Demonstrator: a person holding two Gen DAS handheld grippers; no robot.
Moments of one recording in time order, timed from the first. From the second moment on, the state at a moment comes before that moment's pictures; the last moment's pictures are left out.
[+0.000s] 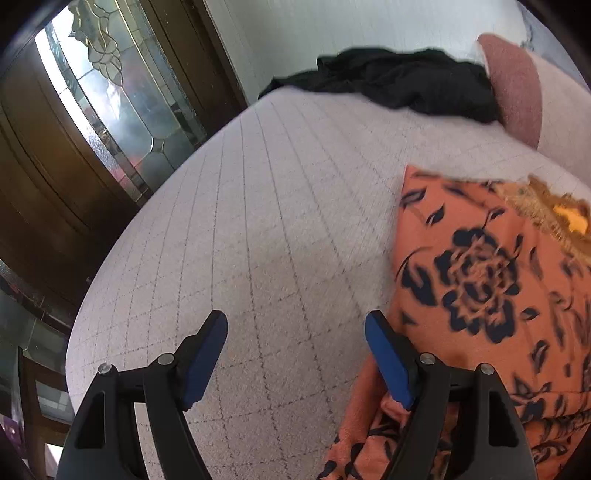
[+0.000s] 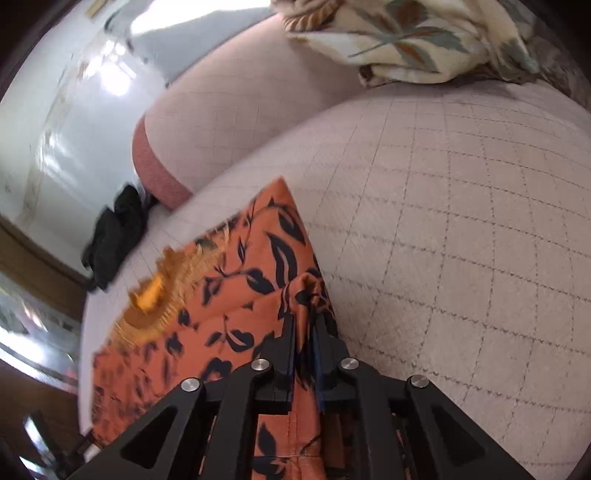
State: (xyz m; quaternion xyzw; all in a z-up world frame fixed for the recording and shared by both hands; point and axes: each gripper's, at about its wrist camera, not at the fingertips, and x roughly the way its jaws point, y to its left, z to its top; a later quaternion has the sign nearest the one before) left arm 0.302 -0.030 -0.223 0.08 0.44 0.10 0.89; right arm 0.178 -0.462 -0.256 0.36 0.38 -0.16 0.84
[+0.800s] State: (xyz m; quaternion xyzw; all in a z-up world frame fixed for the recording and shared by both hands) left arm 0.182 -0.062 -0.156 0.07 0.36 -0.07 0.93; right arm 0.076 -0.348 -0.171 0.21 0.33 -0.10 0.92
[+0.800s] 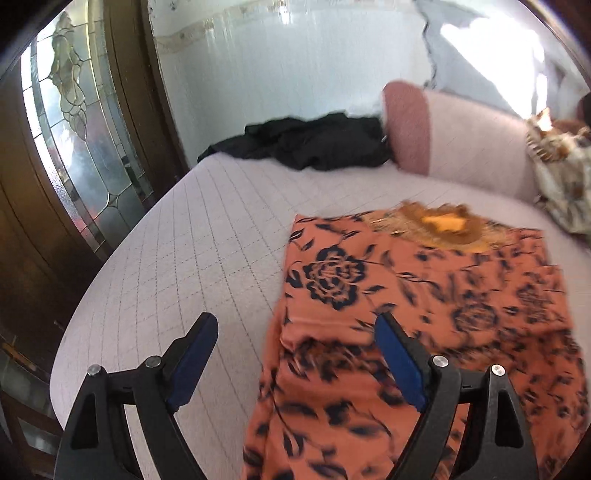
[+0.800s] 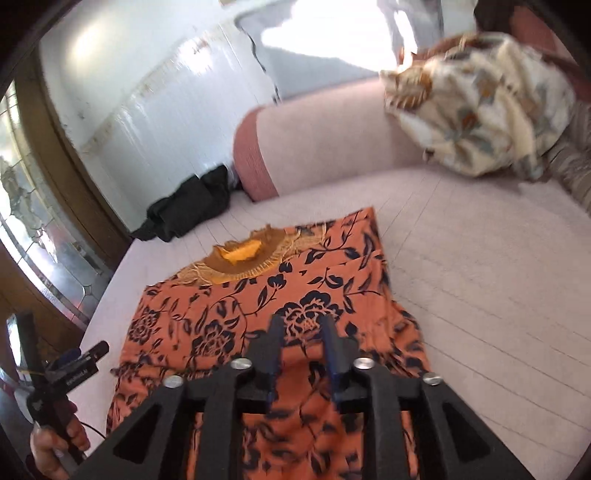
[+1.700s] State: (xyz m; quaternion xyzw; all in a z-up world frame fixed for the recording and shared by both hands) left arm -0.058 -0.053 -0.067 0.12 0.28 -0.17 0.94; right arm -0.145 -0.254 -0.078 0.07 0.32 -0.18 0.93
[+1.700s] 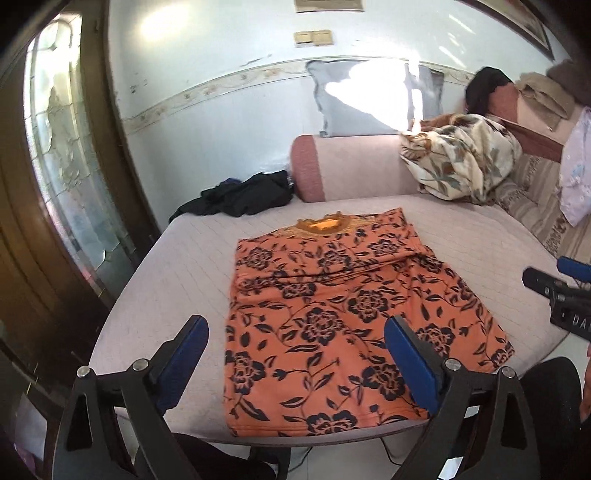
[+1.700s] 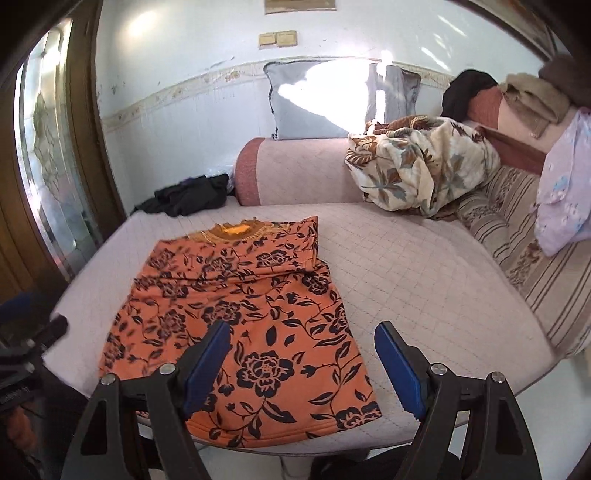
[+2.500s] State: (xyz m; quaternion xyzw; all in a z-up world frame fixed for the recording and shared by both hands) left arm 0.008 0.065 -0.217 0.00 0.49 -0.07 0.87; right arm -0.128 -0.308 -0.179 0.15 0.43 -0.17 0.88
